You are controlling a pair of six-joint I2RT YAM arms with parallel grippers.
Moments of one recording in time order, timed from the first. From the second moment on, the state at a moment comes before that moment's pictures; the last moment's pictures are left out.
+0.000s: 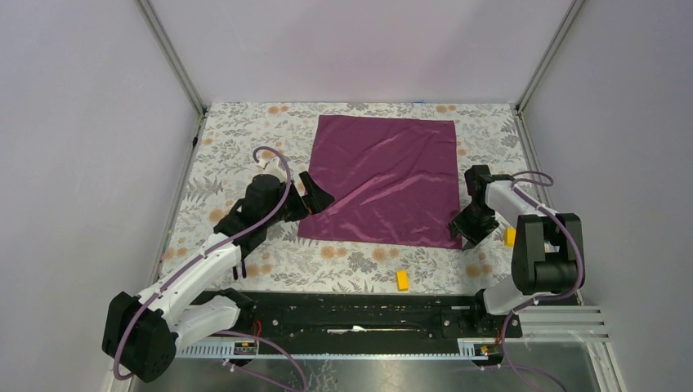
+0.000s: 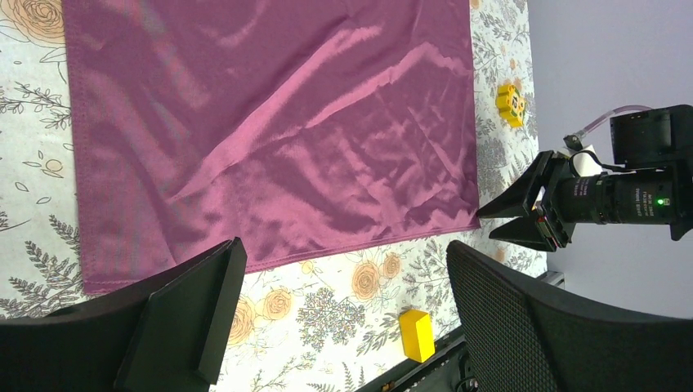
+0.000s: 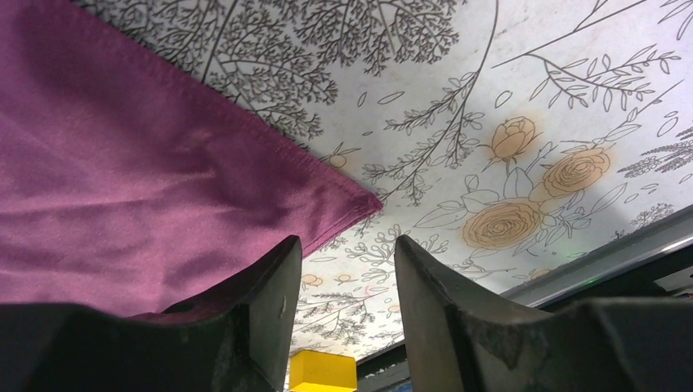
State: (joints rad) left arm -0.50 1.00 0.66 -0.13 0.13 -0.78; right arm 0.03 1.54 0.89 -0.92 0.07 0.93
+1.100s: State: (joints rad) left arm -0.48 1.00 0.67 -0.14 0.13 -0.78; right arm 0.01 1.54 0.86 -0.86 0.11 0.92
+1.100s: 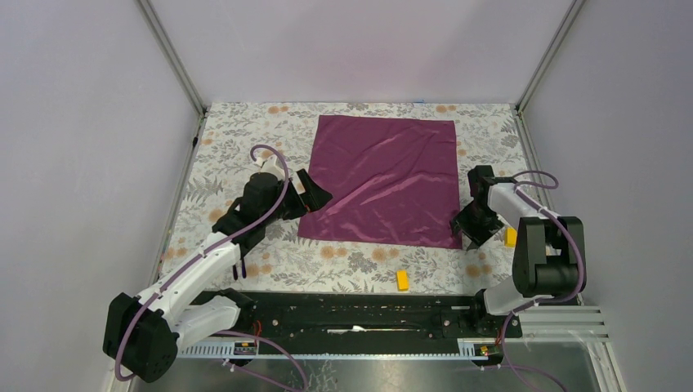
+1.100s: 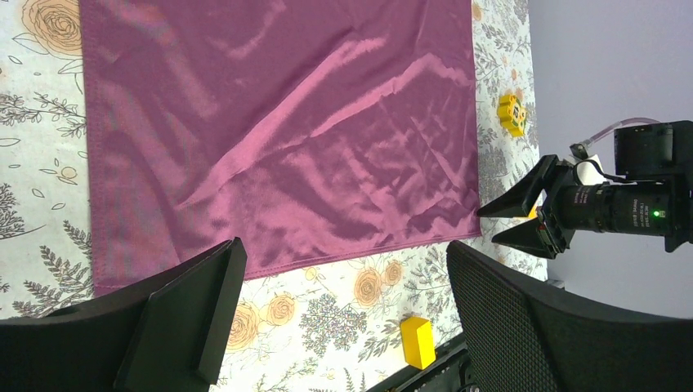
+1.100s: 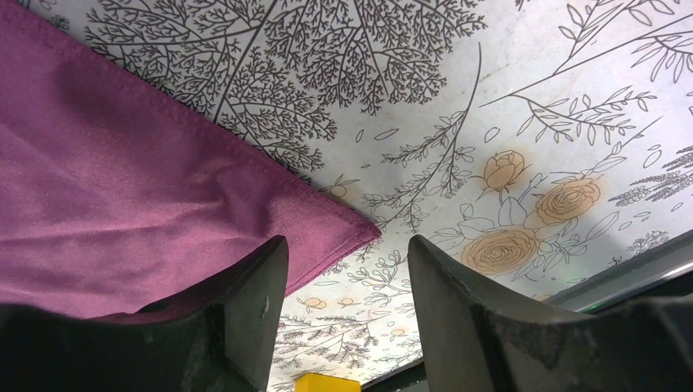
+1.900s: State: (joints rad) left arm -0.47 1.00 0.67 -0.14 0.13 -0.78; right arm 0.01 1.58 0.83 -0.81 0.05 0.99
